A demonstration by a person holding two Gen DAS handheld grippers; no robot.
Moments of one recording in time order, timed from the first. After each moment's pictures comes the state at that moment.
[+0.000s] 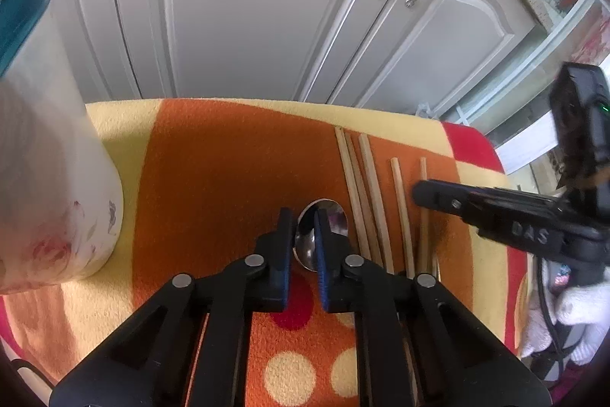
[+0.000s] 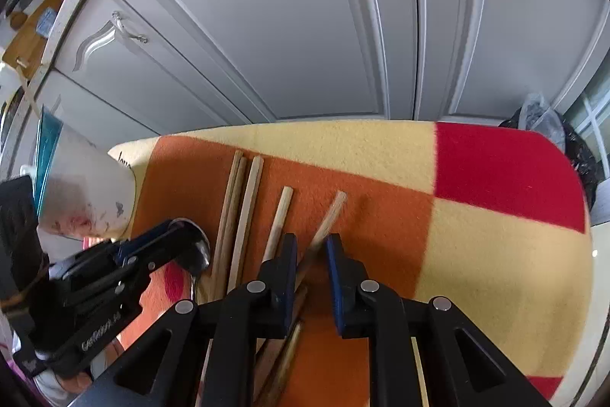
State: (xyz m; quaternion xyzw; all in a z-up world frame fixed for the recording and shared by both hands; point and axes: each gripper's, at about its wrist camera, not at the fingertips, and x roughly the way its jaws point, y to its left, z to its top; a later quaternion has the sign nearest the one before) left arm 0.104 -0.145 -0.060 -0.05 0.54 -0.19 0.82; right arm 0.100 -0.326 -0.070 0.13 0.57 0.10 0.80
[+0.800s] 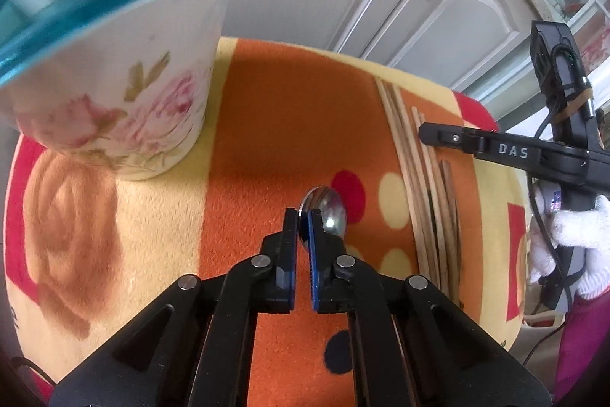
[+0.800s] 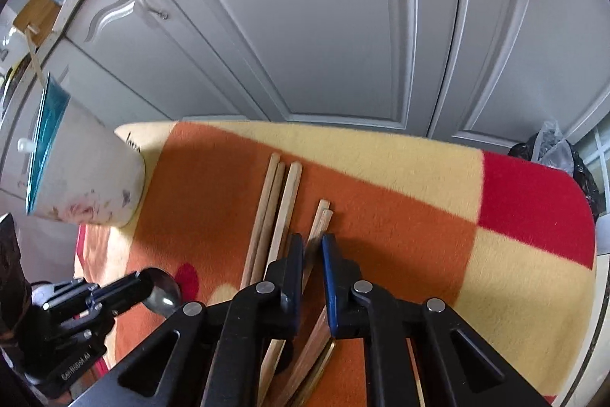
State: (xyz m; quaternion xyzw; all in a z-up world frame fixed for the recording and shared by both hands) left arm 0.062 -0.092 -0.062 -0.07 0.57 -0.18 0.80; right arm 0.107 -0.297 -0.067 0.07 0.58 0.12 0.80
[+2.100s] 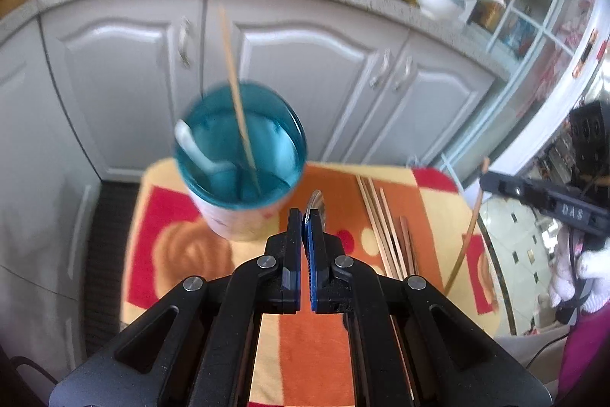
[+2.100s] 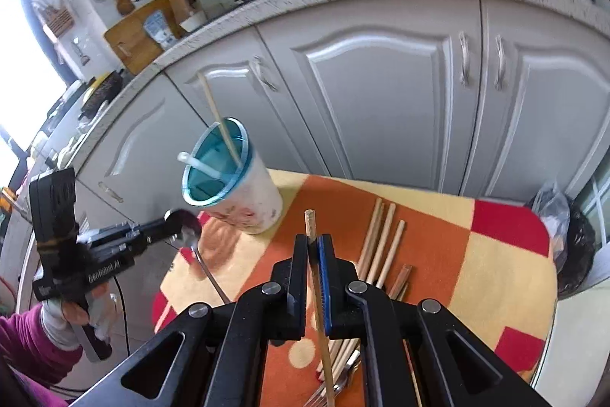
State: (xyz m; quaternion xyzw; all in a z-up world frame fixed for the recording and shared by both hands) left arm 0.006 -0.006 0.088 -0.06 0.42 -0.18 0.89; right arm -0.008 -0.267 0.088 0.08 0.43 0.20 0.87
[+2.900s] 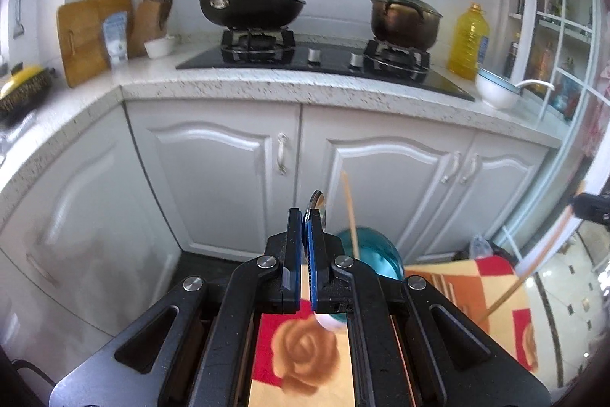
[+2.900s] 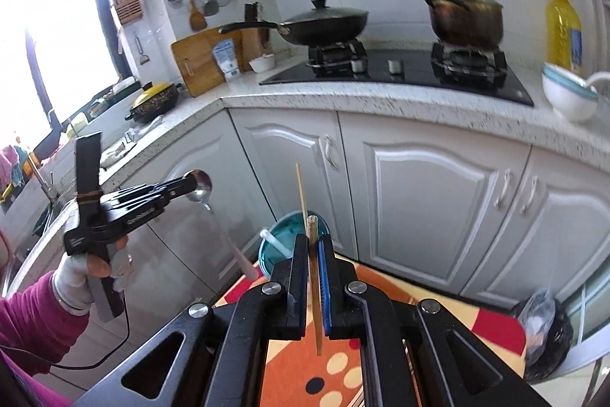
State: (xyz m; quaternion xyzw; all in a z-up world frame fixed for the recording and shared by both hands) left arm 0.038 0.072 0.183 -0.02 0.31 -0.05 0.95; right arm -0.016 -0.203 0.213 0.00 0.33 0.26 0.91
